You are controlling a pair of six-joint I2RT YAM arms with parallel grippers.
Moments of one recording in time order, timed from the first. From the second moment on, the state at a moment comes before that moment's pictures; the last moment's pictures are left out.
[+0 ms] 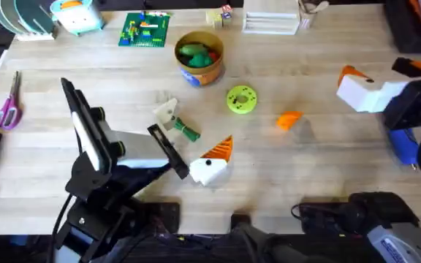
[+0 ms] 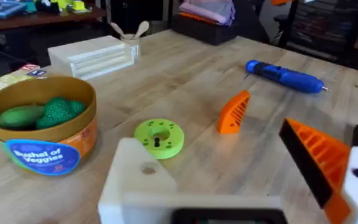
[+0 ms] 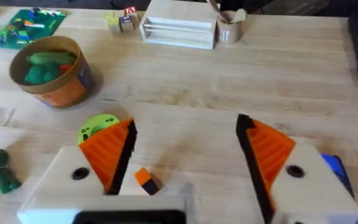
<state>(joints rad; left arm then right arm) -0.42 0.01 0.01 -0.05 0.51 -0.07 0.00 0.47 0.73 -0.70 -0.13 0.00</state>
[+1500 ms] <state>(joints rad) -0.42 0.01 0.01 -0.05 0.53 -0.07 0.11 0.75 0.77 -0.96 -0.23 -0.16</state>
